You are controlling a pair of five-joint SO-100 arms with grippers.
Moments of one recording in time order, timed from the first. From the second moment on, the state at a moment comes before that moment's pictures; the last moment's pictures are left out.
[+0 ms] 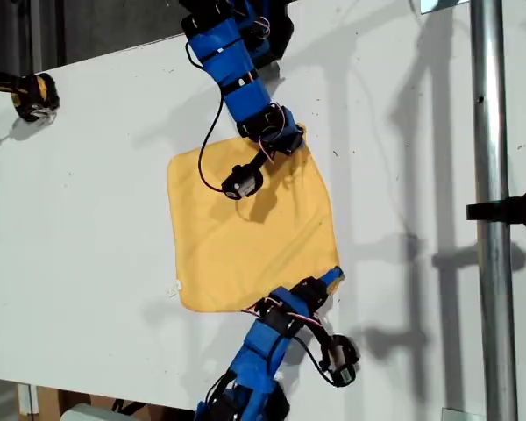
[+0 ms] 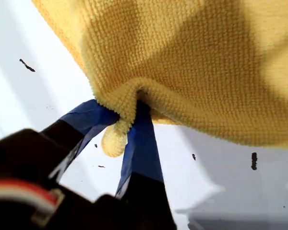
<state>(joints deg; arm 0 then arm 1) 20.0 71.7 87.5 67.8 -70.8 -17.2 88.6 118.4 60.3 52.5</state>
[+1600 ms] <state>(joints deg) 28.3 91.8 102.7 56.2 -64.8 -31.9 87.3 99.2 65.4 53.0</state>
